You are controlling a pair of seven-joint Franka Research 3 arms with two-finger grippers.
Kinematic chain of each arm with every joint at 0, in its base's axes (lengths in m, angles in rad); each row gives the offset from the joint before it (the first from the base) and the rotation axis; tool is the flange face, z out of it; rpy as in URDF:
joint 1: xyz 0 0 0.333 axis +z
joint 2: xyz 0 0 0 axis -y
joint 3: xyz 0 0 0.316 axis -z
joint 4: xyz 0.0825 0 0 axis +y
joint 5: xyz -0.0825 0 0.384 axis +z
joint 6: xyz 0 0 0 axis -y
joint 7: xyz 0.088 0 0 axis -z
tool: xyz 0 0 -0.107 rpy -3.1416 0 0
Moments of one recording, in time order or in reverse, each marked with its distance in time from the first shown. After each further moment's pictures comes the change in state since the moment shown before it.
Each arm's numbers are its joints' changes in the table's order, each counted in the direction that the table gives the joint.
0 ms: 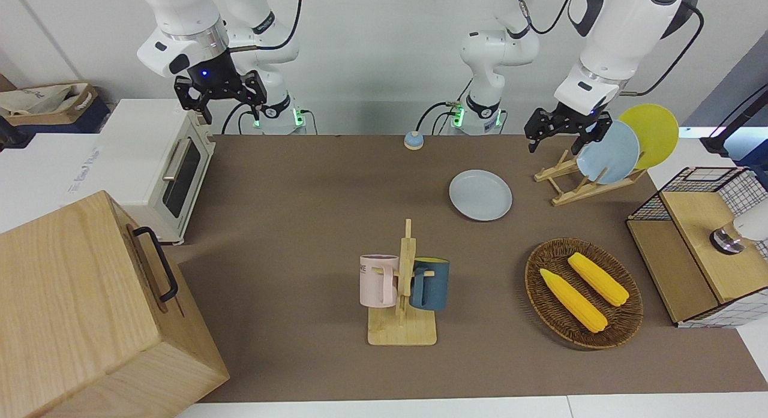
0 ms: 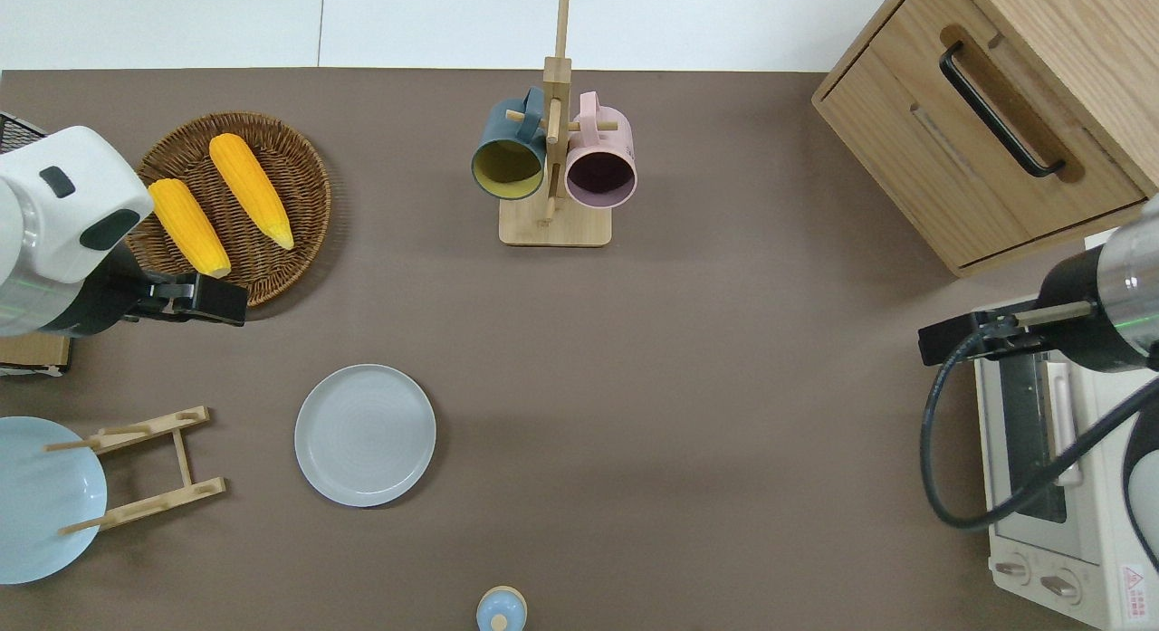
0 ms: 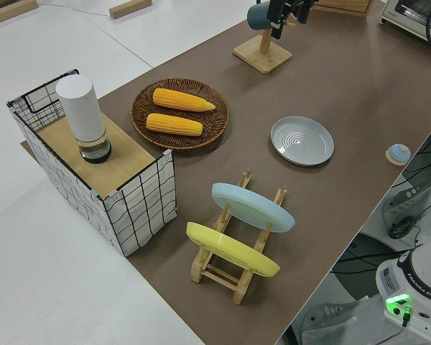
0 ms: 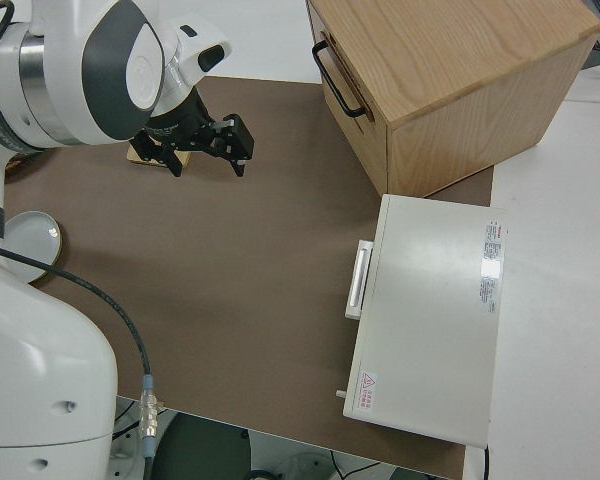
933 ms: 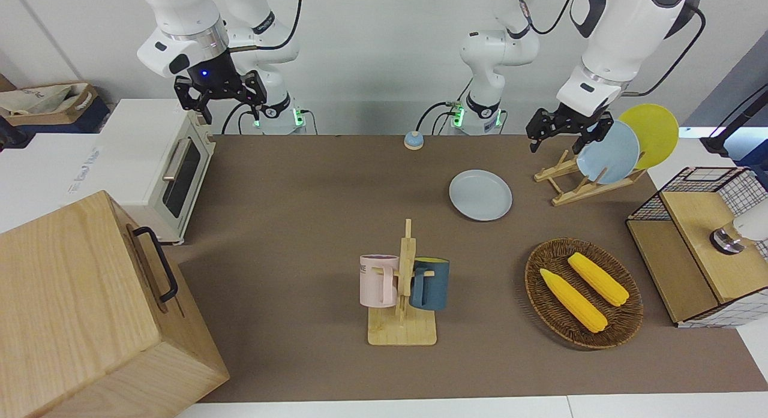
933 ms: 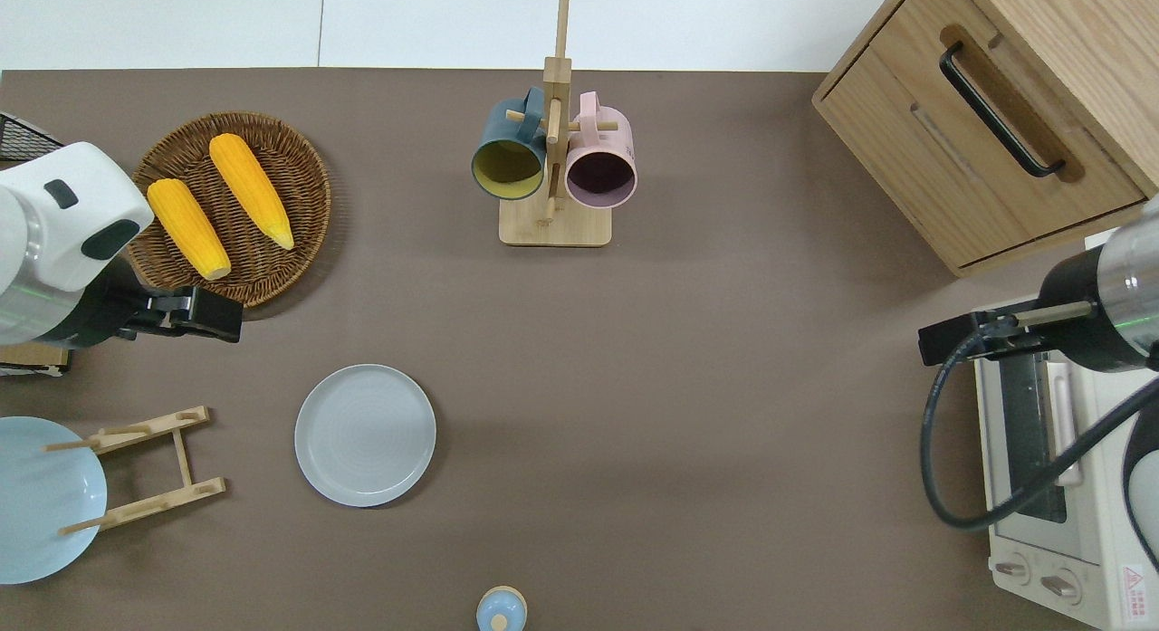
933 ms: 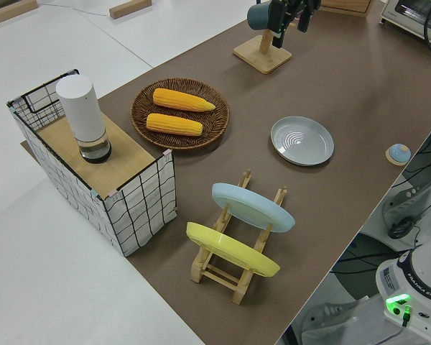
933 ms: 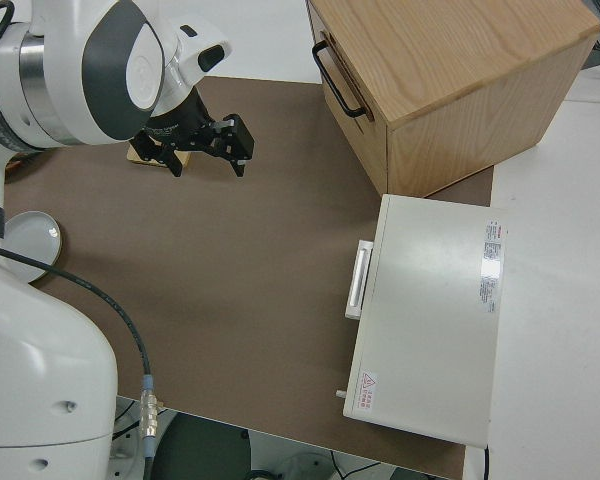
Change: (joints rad) left arm 0.004 0.001 -0.013 0.025 0.000 -0.035 -0.003; right arm 0.000 0.000 0.000 0.000 0.000 0.000 0.000
